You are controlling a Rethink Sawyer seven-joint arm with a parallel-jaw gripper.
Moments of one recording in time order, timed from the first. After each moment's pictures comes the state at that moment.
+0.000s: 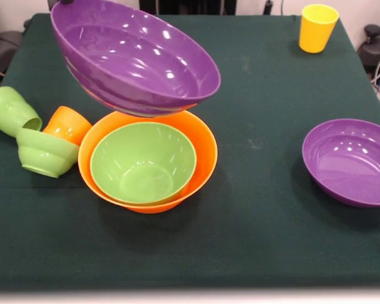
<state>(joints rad) -1.34 -0.50 1.14 1.90 -0.81 -0.19 2.29</state>
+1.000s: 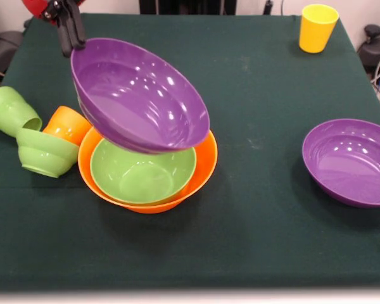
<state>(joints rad) -1.28 -0.42 1.04 1.83 -0.94 -0.24 2.29</state>
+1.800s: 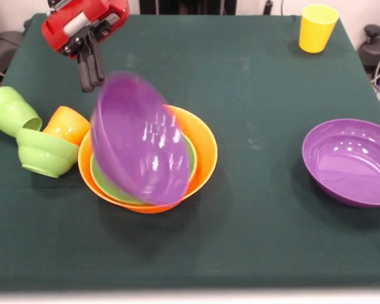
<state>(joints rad) -1.10 -0.42 0.84 1.73 -0.94 -0.45 2.29</state>
